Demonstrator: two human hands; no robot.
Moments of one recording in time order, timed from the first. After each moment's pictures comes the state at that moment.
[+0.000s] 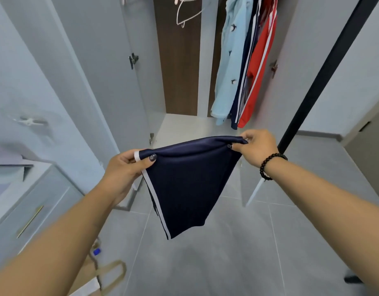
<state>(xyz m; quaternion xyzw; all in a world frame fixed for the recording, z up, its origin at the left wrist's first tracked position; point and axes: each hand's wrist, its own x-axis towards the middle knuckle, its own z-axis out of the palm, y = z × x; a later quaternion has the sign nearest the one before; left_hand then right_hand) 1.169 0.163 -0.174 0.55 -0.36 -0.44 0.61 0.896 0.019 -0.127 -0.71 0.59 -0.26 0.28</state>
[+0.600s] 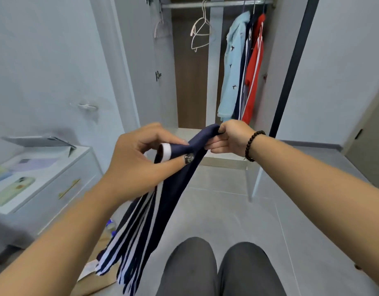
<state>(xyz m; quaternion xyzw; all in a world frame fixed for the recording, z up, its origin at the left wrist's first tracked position) 1.034 0.448 -0.135 0.47 -0.68 -0.05 0.55 0.891 0.255 -0.138 -0.57 0.46 -0.26 0.62</state>
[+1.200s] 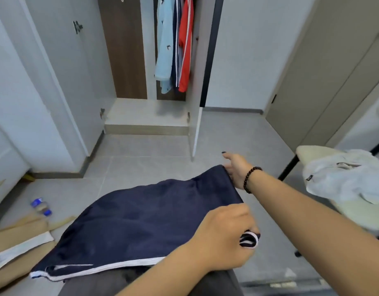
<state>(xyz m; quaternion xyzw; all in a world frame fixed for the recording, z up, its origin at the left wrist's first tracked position) 0.766 0.506 -0.329 0.34 -0.84 -0.15 0.40 0.662 0.334 -0.320 -0.36 0.64 -0.26 0.63</state>
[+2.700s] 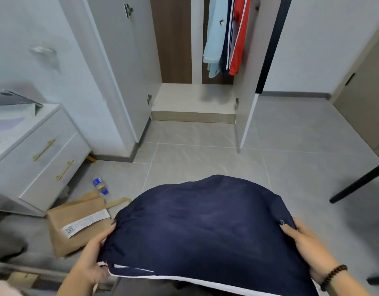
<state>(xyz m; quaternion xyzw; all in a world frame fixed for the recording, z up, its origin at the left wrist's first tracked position) 1.073 0.563 -0.443 0.62 0.02 -0.57 0.54 0.651 0.421 -0.431 -0.39 0.63 -0.30 0.60</state>
